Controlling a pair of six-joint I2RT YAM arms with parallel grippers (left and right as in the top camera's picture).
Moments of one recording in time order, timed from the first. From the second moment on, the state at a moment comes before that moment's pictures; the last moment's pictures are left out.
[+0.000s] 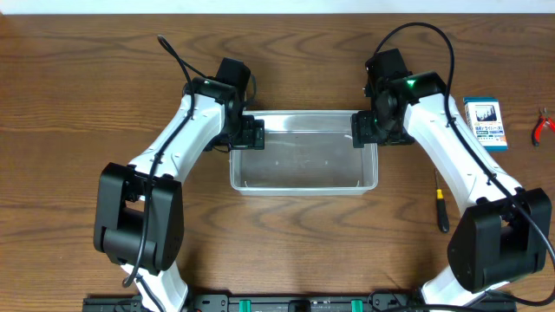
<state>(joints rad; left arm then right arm) -0.31 1.89 1.41 -0.98 0.04 -0.30 0.27 1.78 1.45 -1.09 0.03 0.25</state>
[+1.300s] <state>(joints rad) -0.19 1.88 1.54 -1.05 0.04 -0.27 0.27 1.78 1.36 -1.01 0.02 0.29</state>
